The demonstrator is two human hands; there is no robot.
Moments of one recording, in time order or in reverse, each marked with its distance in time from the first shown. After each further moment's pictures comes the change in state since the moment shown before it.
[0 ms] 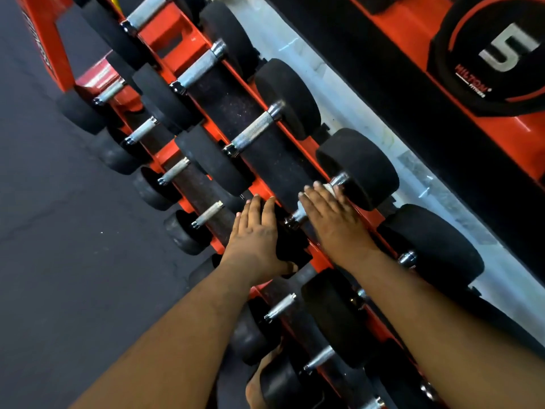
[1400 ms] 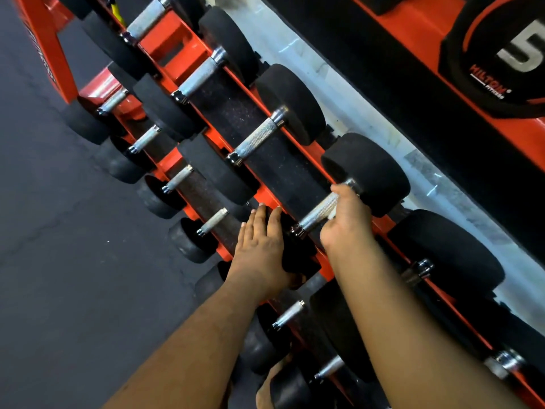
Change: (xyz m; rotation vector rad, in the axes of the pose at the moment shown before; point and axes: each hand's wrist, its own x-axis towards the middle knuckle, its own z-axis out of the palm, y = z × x) left_hand 0.001 -0.004 0.004 -0.038 0.033 0.016; right_hand 0.069 -0.021 -0.059 2.119 0.395 1.708
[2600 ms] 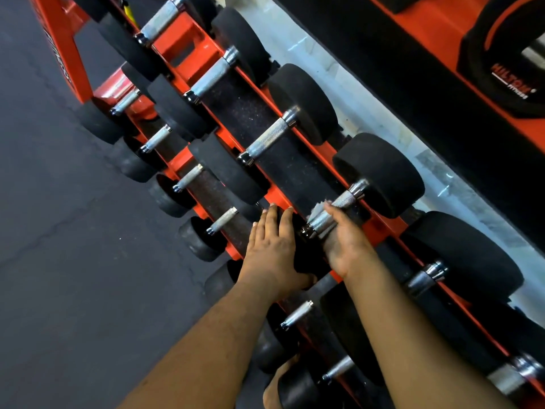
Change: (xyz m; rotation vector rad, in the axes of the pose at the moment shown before) left_hand -0.002 0.000 -0.003 -0.003 0.006 0.015; right_hand 0.013 0.036 -0.032 -0.129 -0.380 0.239
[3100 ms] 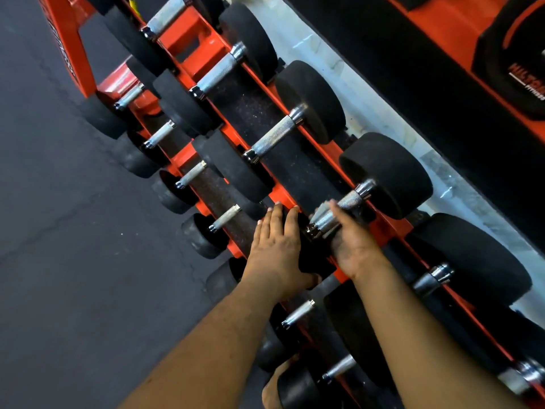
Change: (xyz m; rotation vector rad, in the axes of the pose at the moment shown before) left_hand 0.000 -0.002 0.002 0.022 0.001 0.022; right_hand 0.010 0.000 -0.014 -0.067 -0.084 -0.112
